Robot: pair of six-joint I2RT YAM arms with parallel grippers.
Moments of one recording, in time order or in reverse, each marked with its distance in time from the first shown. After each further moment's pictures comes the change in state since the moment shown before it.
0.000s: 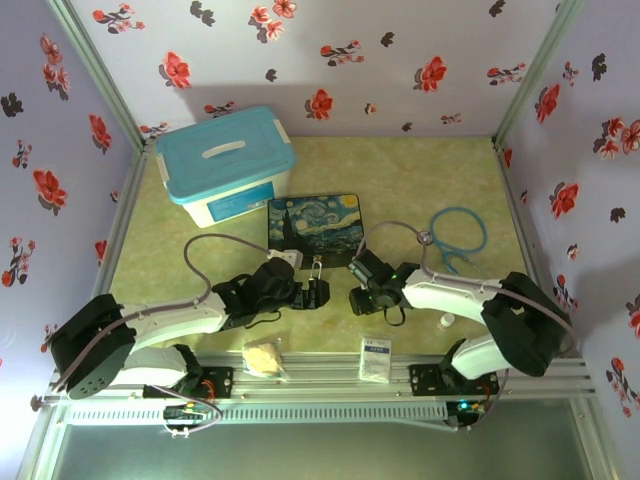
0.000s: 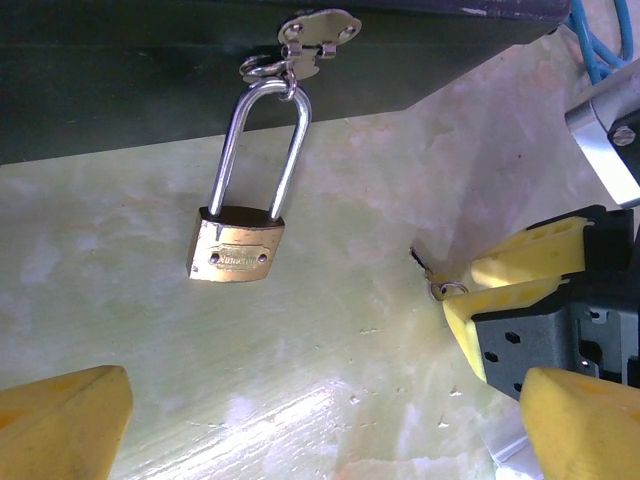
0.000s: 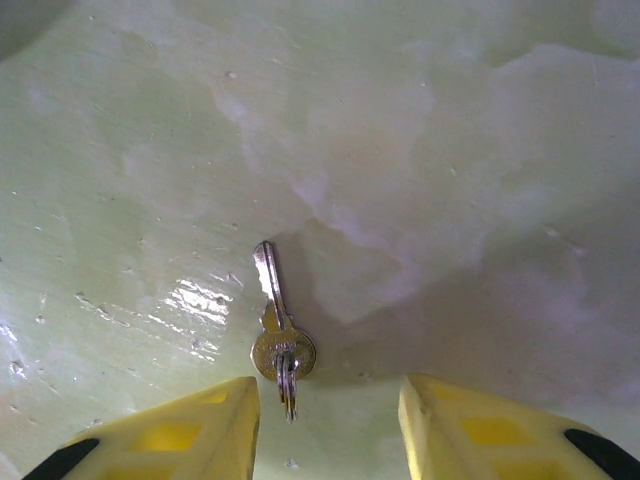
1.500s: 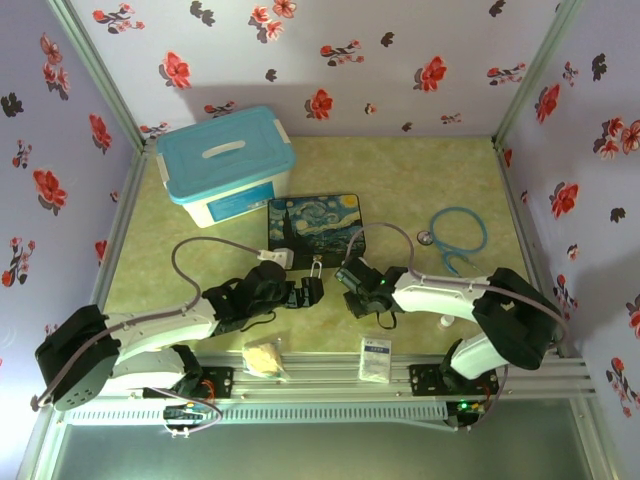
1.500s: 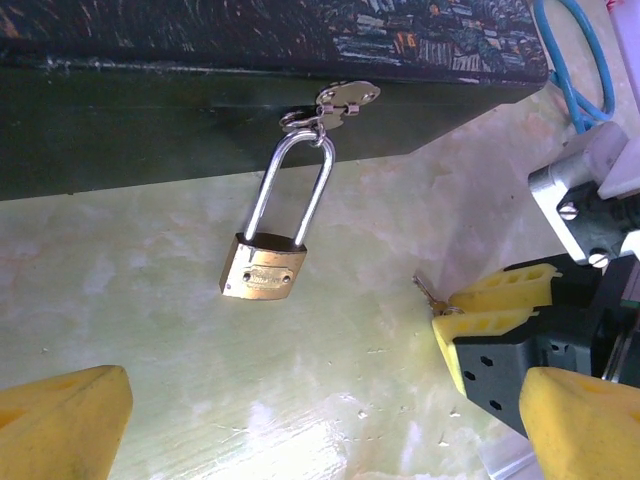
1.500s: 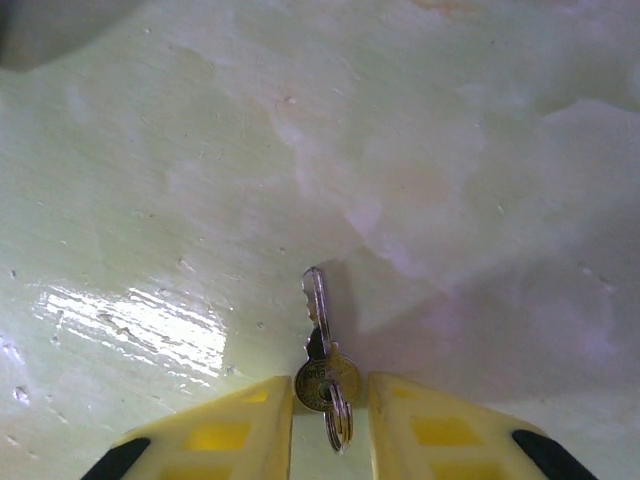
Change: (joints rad) left arm 0.000 -0.093 -0.048 0.008 -0.073 -0.022; right arm 0.103 0.048 0.029 0.012 0.121 0.014
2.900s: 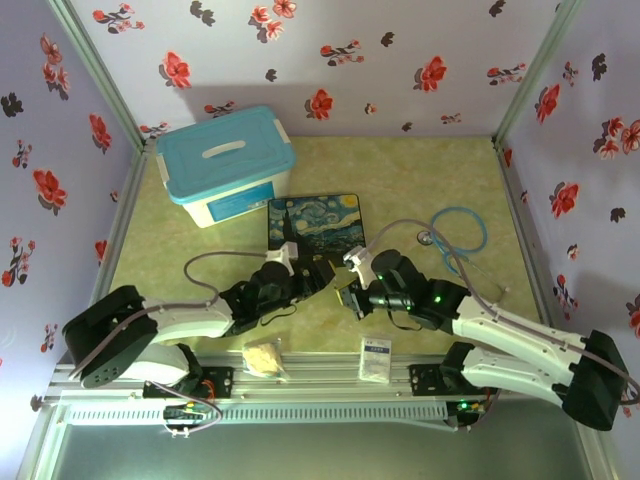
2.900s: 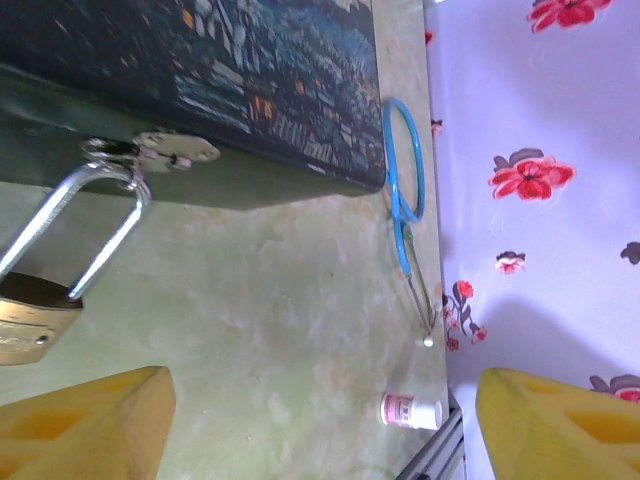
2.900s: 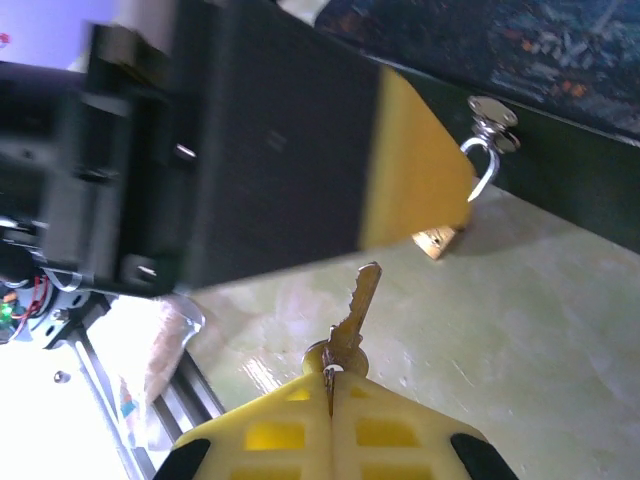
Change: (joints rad) left arm -0.017 0.191 -0.045 0.523 0.064 -0.393; right arm 0.004 -0.521 -0.074 0.141 -0.330 -0.157
